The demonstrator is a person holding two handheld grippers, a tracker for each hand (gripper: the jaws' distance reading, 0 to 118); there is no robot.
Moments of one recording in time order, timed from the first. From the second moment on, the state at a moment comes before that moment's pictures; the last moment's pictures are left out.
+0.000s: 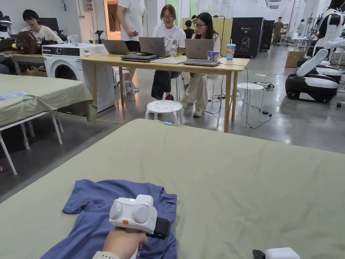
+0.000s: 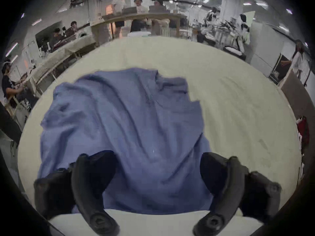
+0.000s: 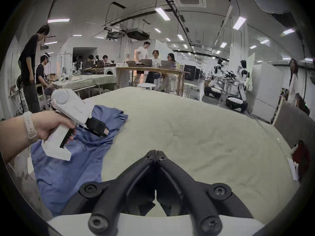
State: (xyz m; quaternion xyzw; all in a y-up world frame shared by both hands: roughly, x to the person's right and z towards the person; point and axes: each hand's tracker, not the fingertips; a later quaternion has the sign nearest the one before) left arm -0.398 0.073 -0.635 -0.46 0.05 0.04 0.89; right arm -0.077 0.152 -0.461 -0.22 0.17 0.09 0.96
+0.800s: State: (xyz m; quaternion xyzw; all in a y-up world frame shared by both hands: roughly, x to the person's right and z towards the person) left arm -0.156 0.262 -0.569 -0.29 -0.19 0.00 0.94; right arm 0.099 0.228 -0.384 -0.18 0.00 0.05 0.98
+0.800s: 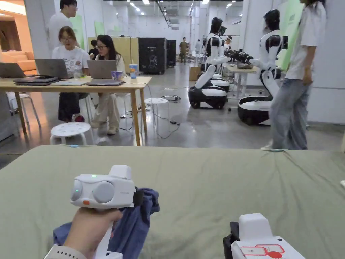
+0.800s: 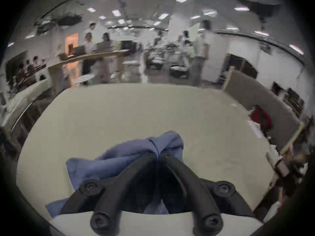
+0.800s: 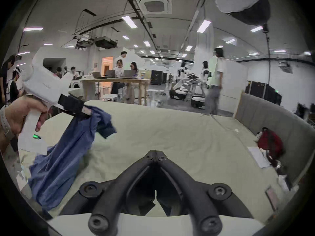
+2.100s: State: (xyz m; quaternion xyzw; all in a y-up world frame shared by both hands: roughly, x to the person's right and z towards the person) left arm -0.132 0.227 -0.325 -0.14 -0.08 -0.05 0.99; right arm 0.139 0.232 -0.334 -0.16 -0.02 0.05 0.98
